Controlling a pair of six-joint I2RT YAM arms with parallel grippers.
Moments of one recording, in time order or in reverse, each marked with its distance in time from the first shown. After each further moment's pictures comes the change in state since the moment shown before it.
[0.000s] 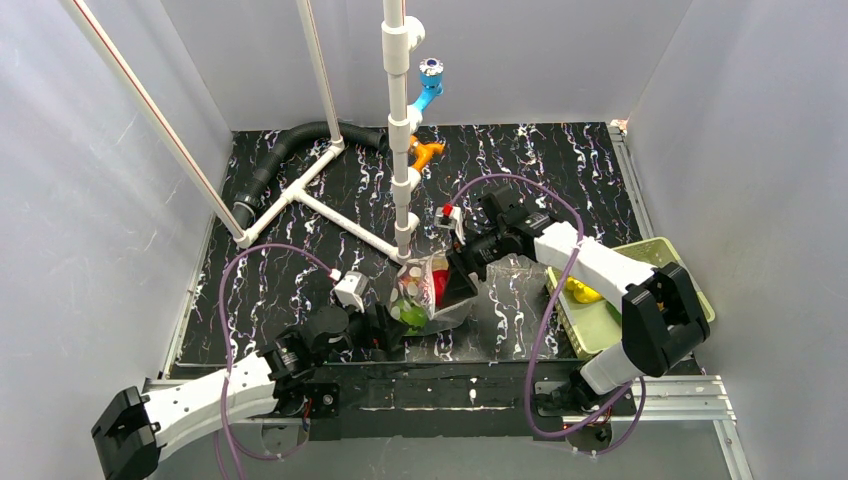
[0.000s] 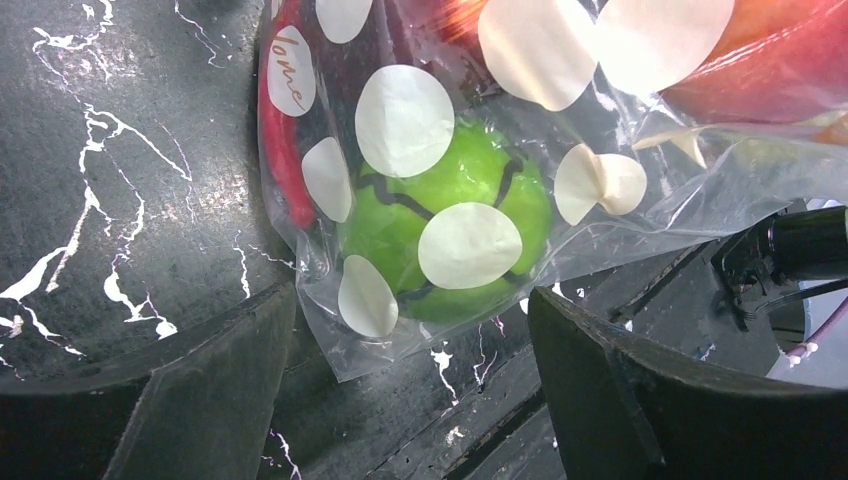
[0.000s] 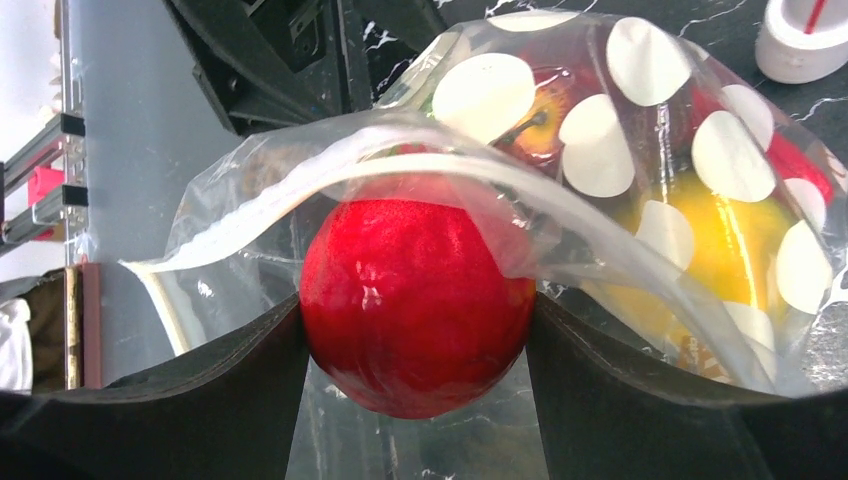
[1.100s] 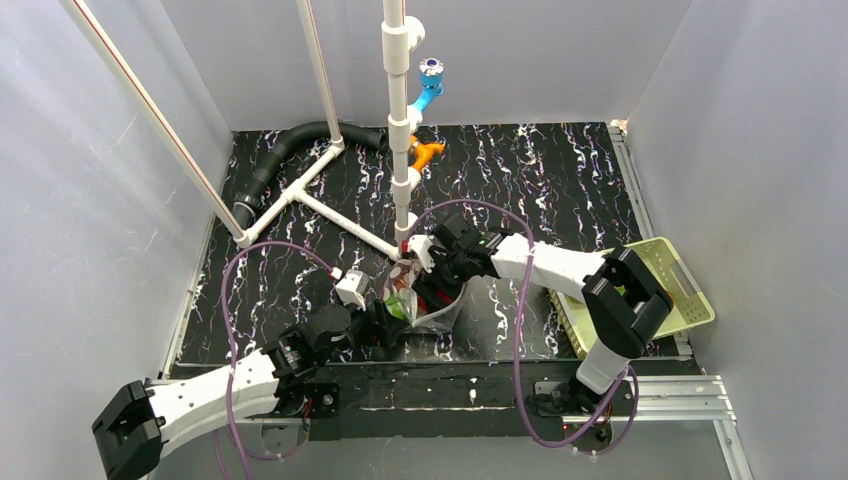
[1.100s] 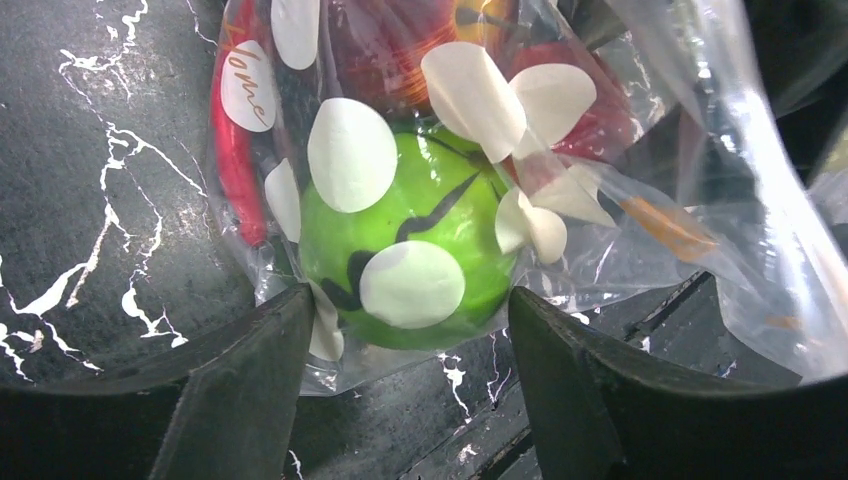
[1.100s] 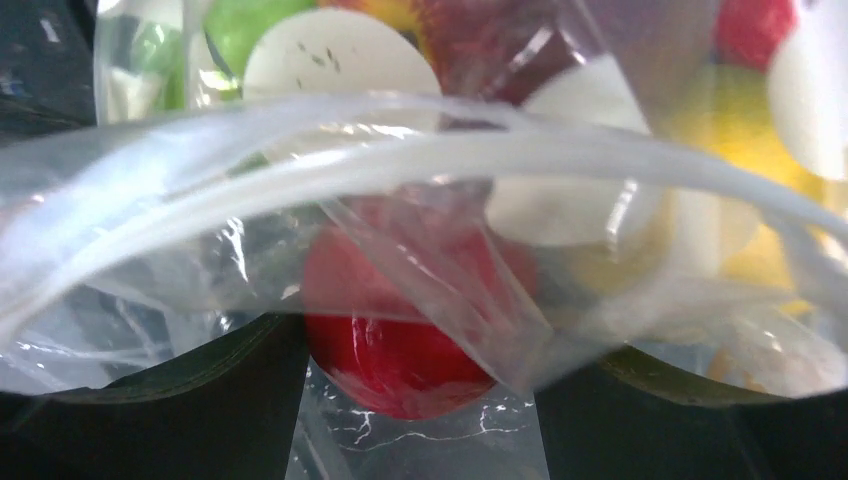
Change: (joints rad) left arm 0.002 0.045 0.000 0.050 -0.023 0.021; right arm 0.251 0.168 0.034 0.008 0.539 0.048
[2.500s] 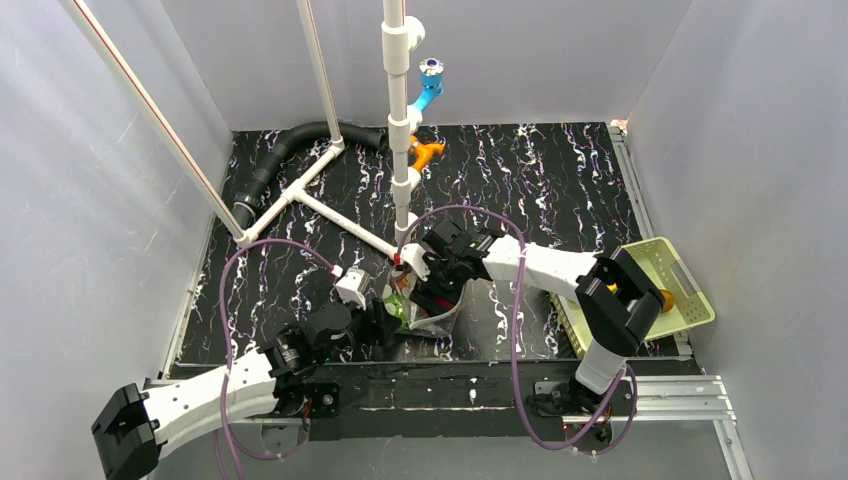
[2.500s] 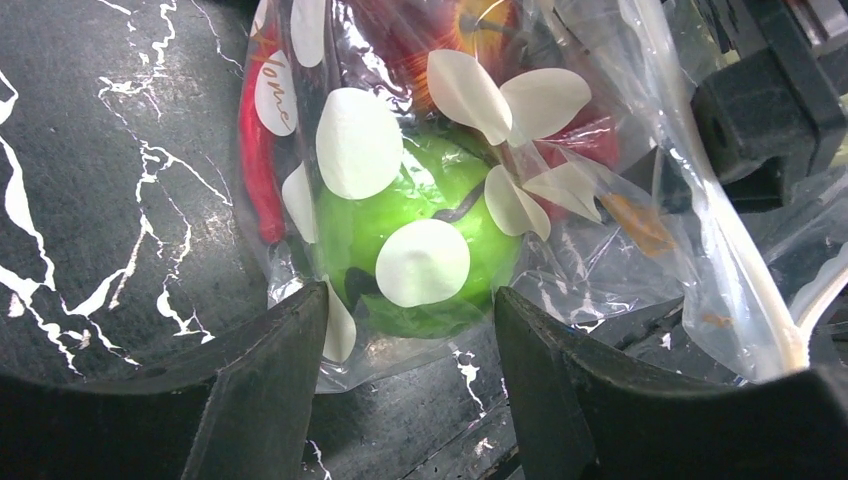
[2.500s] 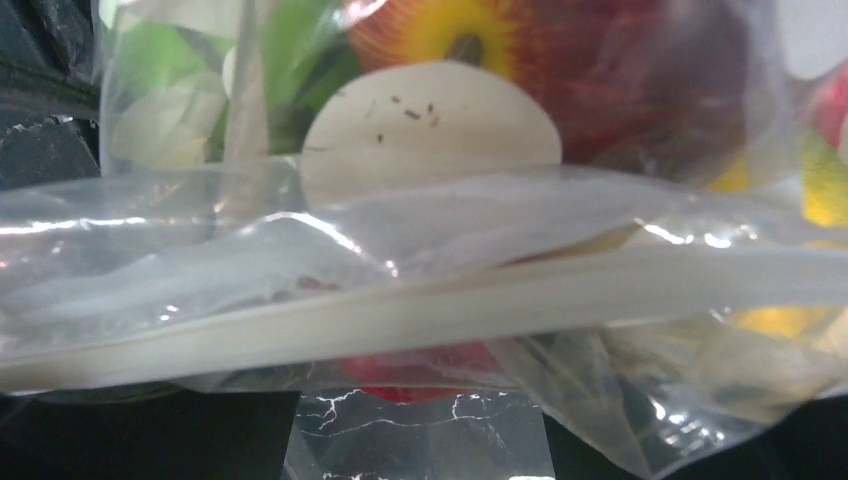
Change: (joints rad) left arm -0.006 -0.029 0.047 -0.099 -0.036 0.057; right arm 0.040 0.019 0.031 -0.074 0.068 -0.116
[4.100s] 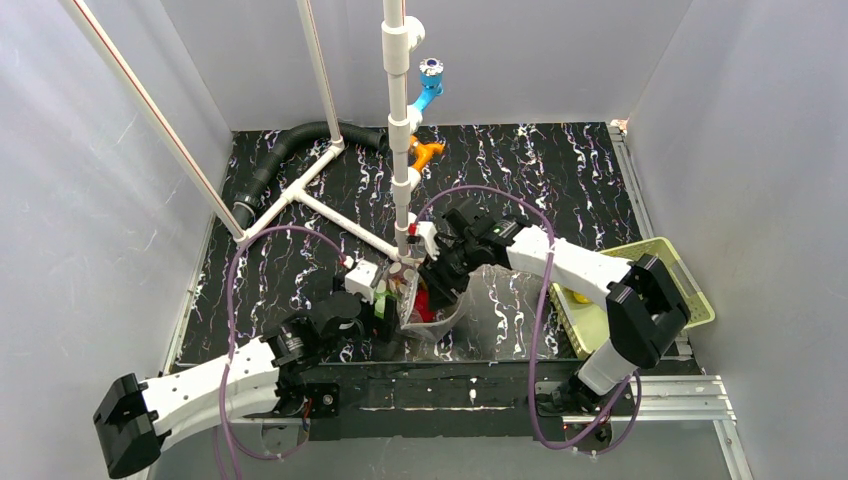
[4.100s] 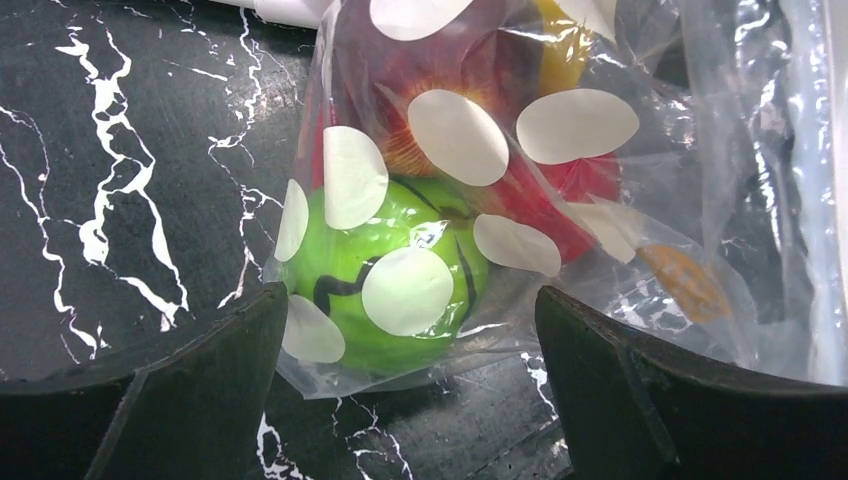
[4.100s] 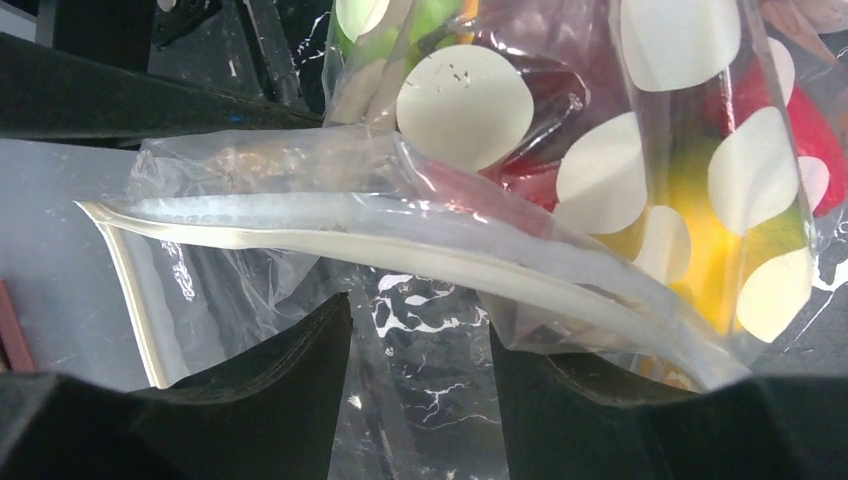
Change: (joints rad) left arm -0.013 0.082 0.154 -0.168 -0.100 0.194; right arm -0.106 -0.116 0.017 -0.002 -0.304 0.142
